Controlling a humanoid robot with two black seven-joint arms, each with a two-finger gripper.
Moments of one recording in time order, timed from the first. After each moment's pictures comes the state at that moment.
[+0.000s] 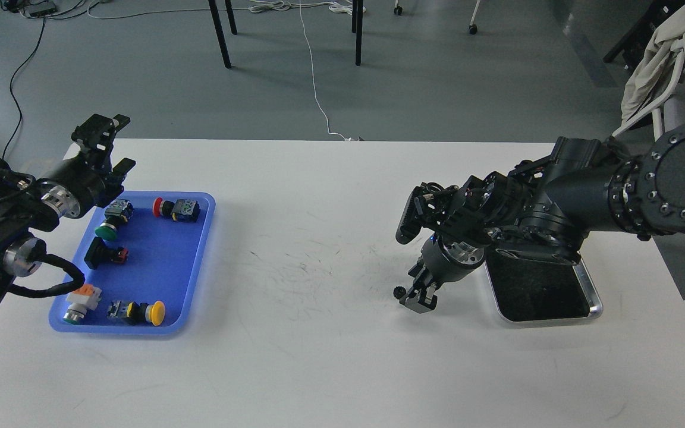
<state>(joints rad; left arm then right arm) -0.80 0.47 -0.29 -0.40 0.30 -0.36 -0.49 1.56 0.00 -1.00 0.98 -1.26 0.19 0.49</state>
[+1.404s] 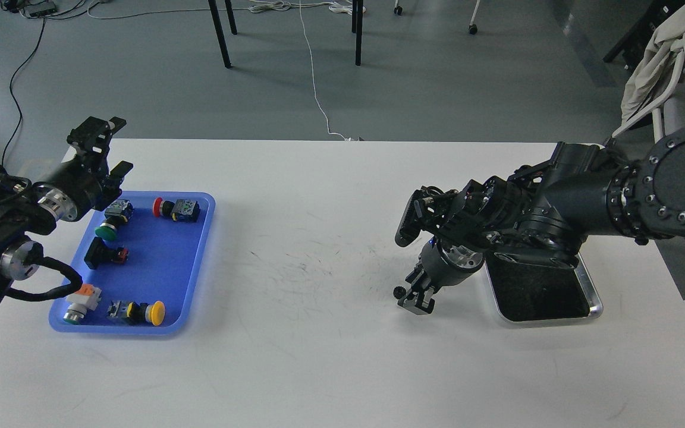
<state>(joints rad) -0.79 0.48 -0.29 -0.40 0.27 -0.37 -0.49 1.54 0.00 -0.99 0.97 -1.25 0.19 0.49</state>
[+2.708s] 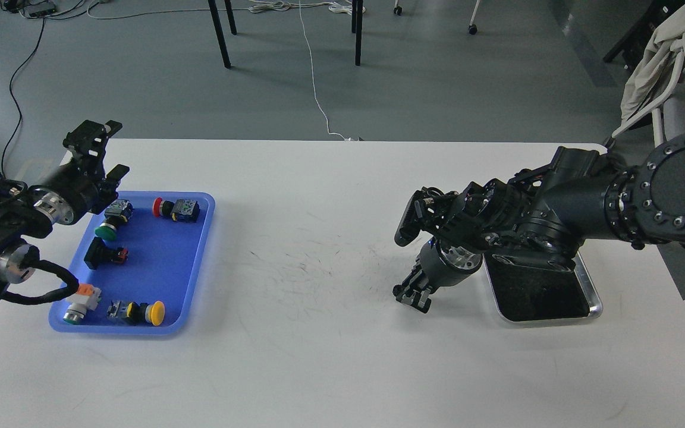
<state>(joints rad) -0.78 0.48 -0.29 -0.40 0.27 -0.37 -0.49 1.51 0.00 -0.97 0.94 -1.25 0.19 0.49</state>
